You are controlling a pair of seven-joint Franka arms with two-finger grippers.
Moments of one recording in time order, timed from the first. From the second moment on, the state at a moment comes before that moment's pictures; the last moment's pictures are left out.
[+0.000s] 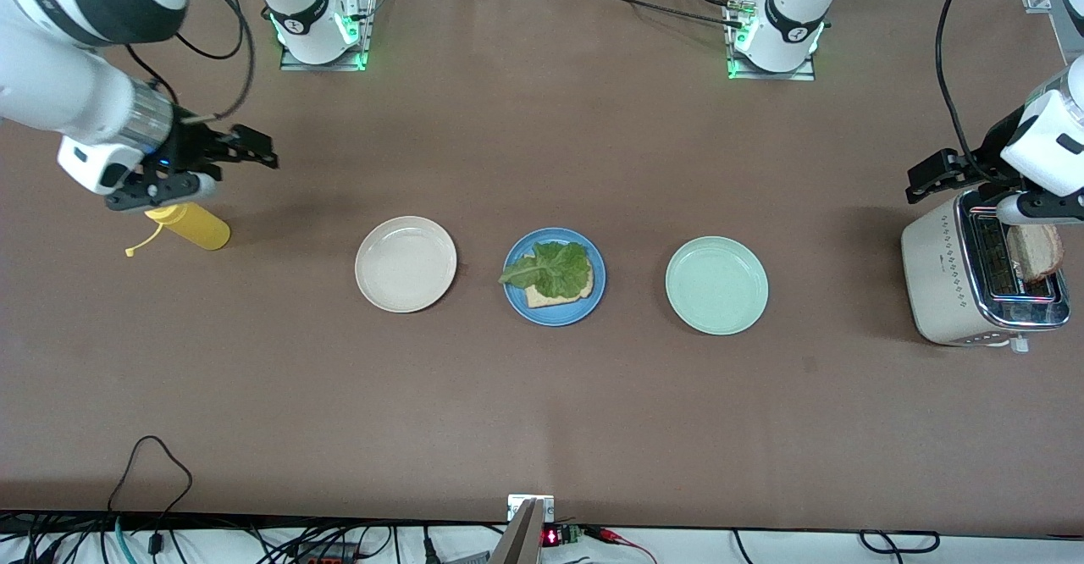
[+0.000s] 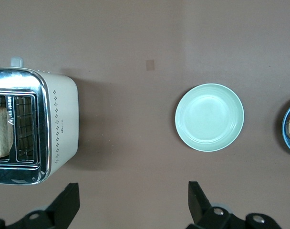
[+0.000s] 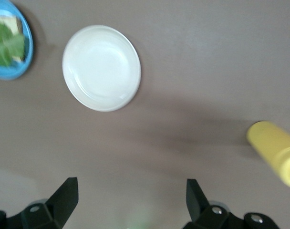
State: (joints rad) left arm 0.02 0.04 -0.02 -1.64 0.01 1.66 -0.05; right arm 0.10 -0.06 -0.06 -1.96 0.16 1.75 -0.27
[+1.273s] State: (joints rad) left arm 0.01 0.04 -0.03 -1.64 0.01 1.65 -0.05; right arm -0.32 0.24 -0.35 -2.10 0.70 1.89 -2.27
